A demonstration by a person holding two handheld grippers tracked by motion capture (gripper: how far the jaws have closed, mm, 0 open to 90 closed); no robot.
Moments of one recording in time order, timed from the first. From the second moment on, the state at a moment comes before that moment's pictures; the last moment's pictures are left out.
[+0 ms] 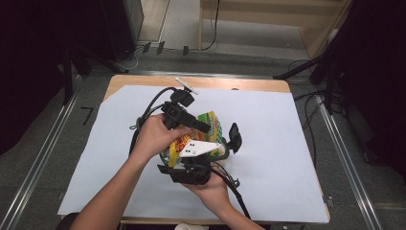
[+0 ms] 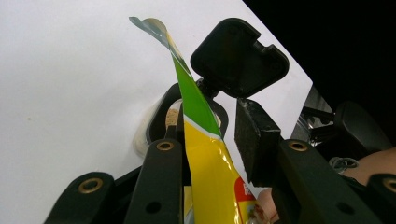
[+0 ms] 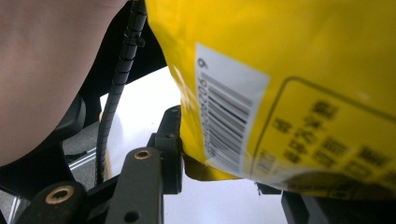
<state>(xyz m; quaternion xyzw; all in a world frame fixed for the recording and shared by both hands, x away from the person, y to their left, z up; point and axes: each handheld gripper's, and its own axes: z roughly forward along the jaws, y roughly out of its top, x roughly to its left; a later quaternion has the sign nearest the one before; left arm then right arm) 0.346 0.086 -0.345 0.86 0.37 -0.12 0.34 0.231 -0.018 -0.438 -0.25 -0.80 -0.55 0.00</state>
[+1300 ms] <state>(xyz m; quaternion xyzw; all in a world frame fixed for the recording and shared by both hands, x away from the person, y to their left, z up) 0.341 0.083 -0.339 0.86 0.36 -0.11 0.34 0.228 -0.017 -0.435 -0.25 -0.79 -0.56 0.00</state>
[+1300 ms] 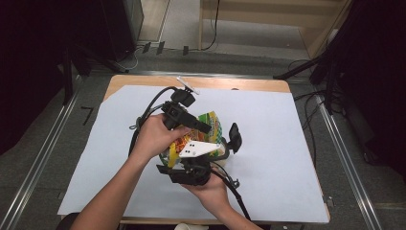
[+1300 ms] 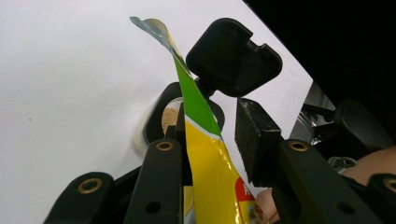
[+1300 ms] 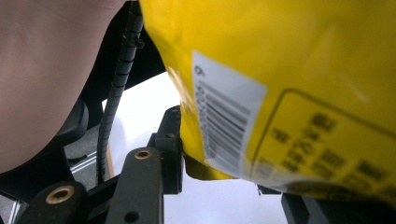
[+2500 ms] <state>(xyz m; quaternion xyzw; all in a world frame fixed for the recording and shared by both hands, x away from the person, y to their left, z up) 0.342 0.084 -0.341 0.86 0.36 -0.11 0.34 0.229 -0.017 -0.437 -0.25 -0.80 -0.55 0.00</state>
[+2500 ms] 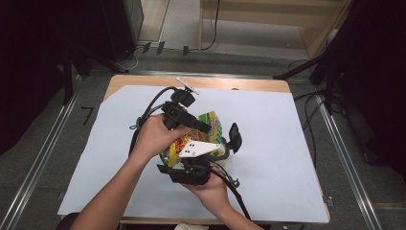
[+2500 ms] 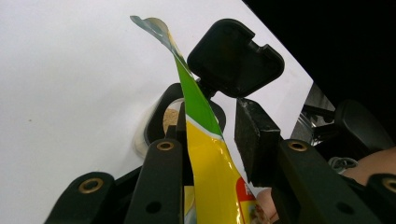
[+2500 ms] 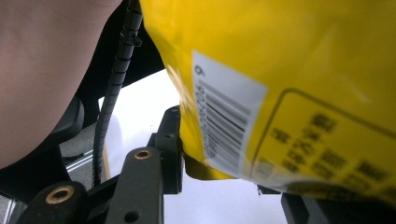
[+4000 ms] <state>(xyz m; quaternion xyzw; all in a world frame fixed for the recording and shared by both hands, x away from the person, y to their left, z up) 0.344 0.083 -0.343 0.86 0.37 -0.12 0.33 0.230 -0.017 -0.436 -0.25 -0.79 -0.55 0.01</state>
